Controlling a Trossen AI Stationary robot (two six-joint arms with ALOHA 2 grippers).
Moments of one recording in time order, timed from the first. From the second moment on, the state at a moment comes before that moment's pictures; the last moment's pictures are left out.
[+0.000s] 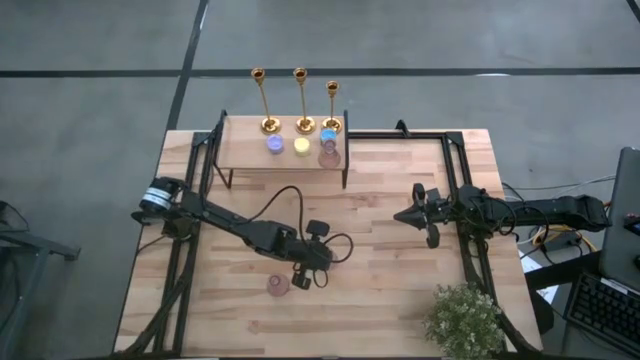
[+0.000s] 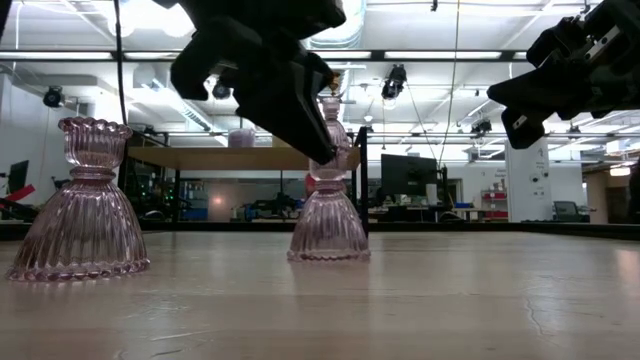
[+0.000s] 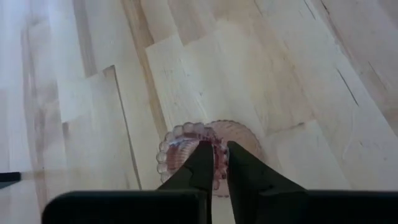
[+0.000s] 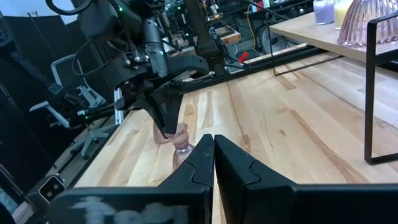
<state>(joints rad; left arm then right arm) -0.29 1.81 1.24 -0.37 -0.19 0.17 -0.09 0.45 0.03 0.37 -0.18 0.34</state>
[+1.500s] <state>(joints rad) -0.25 1.74 1.30 -0.52 -0.13 0.06 -0.09 0.45 0.03 0.37 -0.18 0.34</state>
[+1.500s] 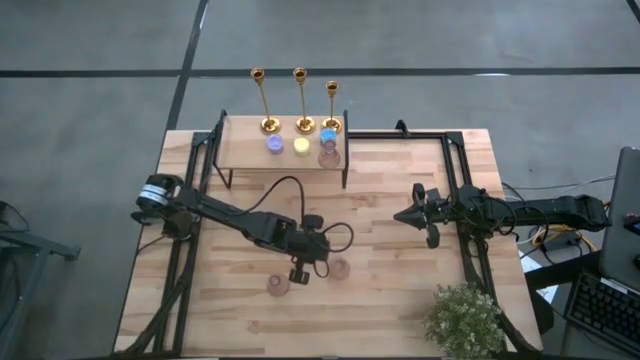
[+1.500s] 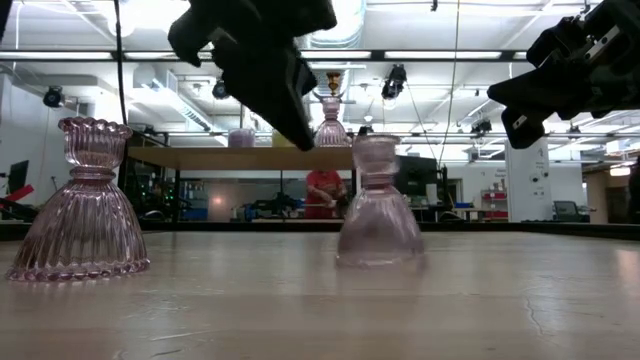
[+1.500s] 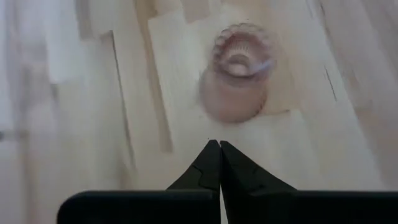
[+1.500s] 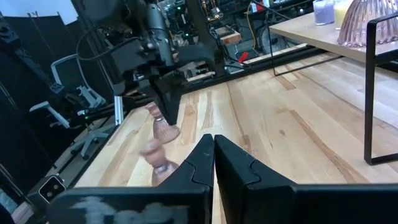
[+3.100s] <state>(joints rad) -0.25 1.89 1.07 0.27 -0.13 -0.26 -0.09 0.45 0.03 0.36 -0.18 0.34</state>
